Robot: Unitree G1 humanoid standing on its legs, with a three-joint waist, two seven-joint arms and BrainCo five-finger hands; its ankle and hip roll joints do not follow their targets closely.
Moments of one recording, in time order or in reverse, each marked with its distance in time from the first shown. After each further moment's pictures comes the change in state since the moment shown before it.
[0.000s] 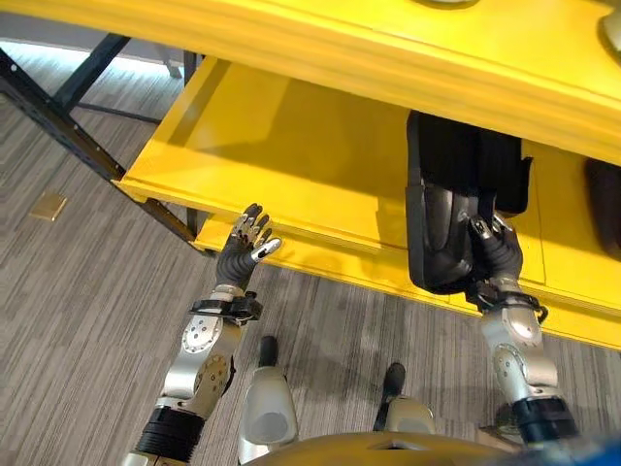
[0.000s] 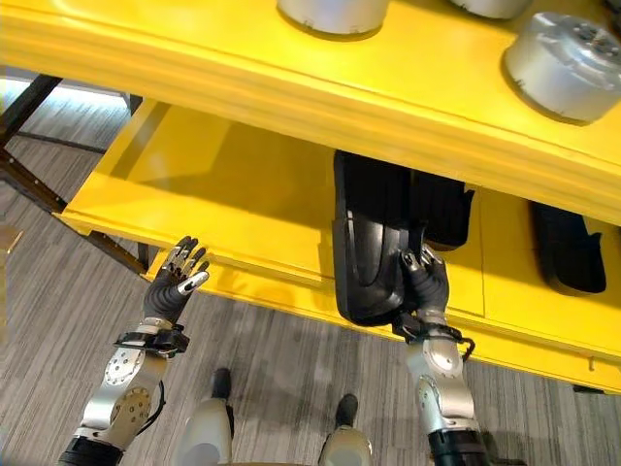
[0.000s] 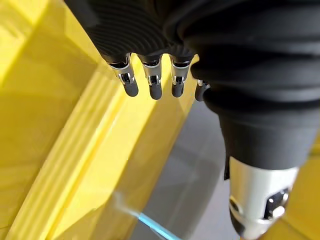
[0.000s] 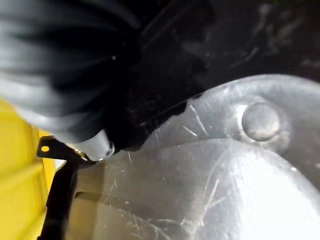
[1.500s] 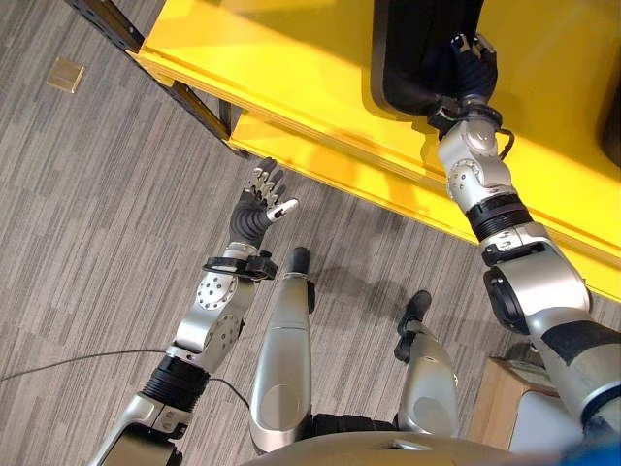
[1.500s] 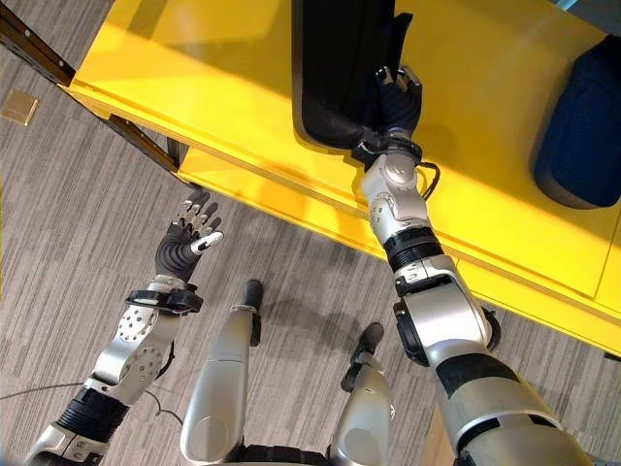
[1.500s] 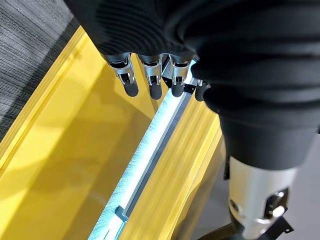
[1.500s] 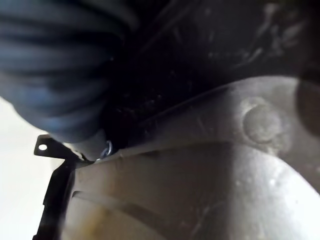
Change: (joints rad) left arm -0.200 0.101 -0.133 0.000 -0.057 -0.044 0.123; right arm -1.034 -0.044 0.125 0.790 0.179 -0.046 -0.232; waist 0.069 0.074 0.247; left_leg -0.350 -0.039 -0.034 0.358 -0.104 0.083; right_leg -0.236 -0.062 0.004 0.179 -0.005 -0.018
